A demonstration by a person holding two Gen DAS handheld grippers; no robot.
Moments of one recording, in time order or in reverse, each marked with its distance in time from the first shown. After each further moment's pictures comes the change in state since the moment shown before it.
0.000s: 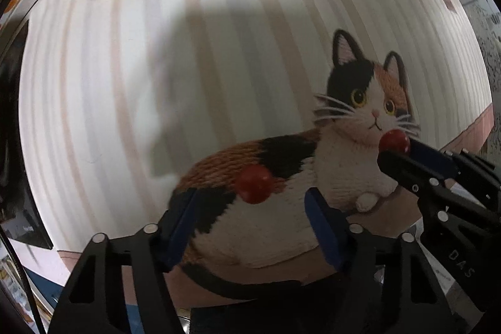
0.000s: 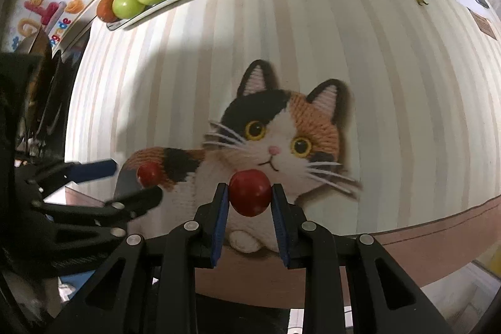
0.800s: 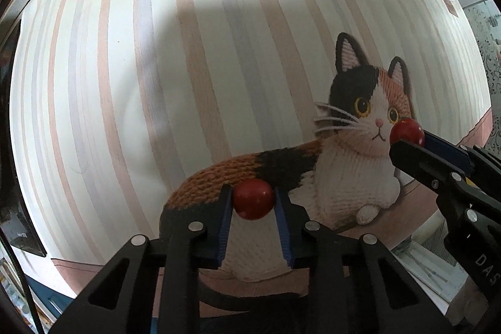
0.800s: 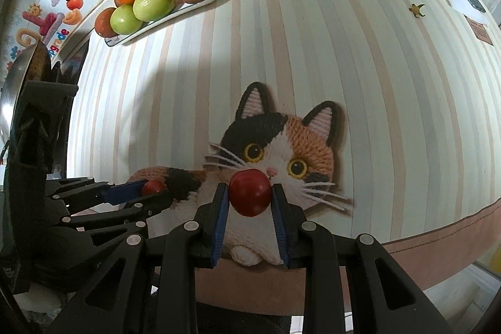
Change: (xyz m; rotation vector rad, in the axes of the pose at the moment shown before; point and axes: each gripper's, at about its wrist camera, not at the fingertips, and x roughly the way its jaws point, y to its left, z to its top) left arm 0.021 0.009 0.011 -0.013 -0.010 -0.029; right arm -0.011 -0.002 0.006 0.019 -0.031 -0.001
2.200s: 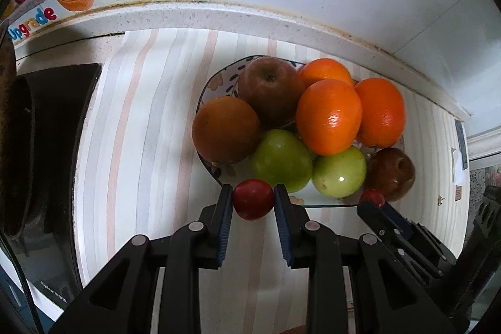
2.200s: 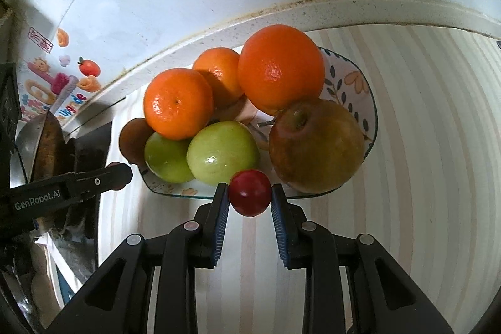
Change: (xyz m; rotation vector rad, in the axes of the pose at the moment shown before) left arm -0.097 0.166 0.126 -0.348 -0.326 -0.051; right arm 0.043 0.098 0.174 -0.027 -0.229 0.088
